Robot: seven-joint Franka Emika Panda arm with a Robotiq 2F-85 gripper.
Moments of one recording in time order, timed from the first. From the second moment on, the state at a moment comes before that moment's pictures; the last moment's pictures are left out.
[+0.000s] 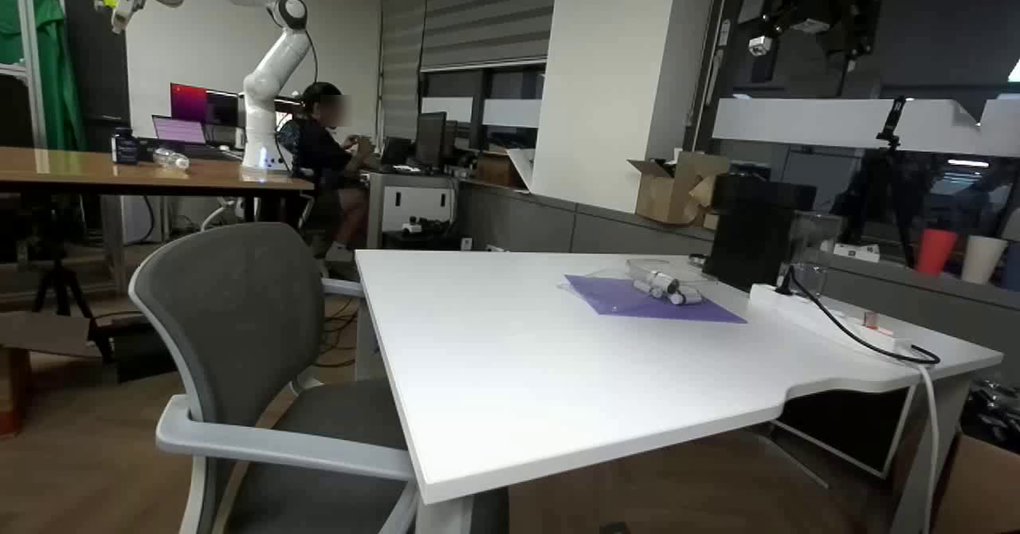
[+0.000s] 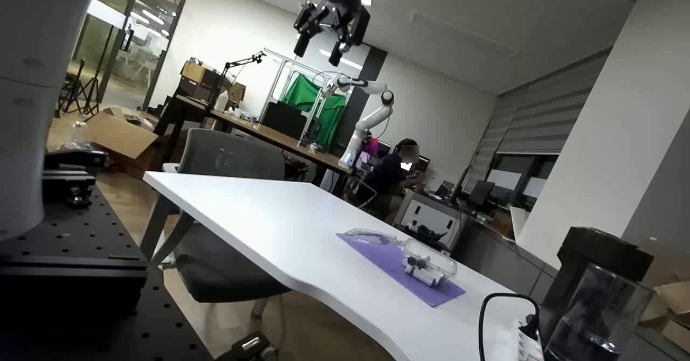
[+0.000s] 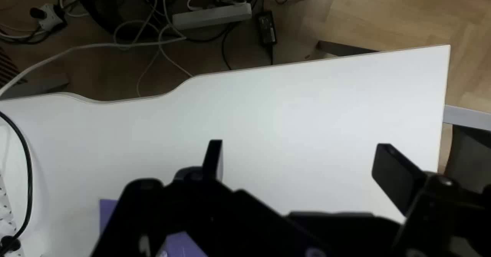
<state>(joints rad) -0.02 -0.60 0.01 -2.51 0.02 1.90 -0.06</state>
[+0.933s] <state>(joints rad) -0.02 -0.60 0.01 -2.51 0.02 1.91 -0.06</state>
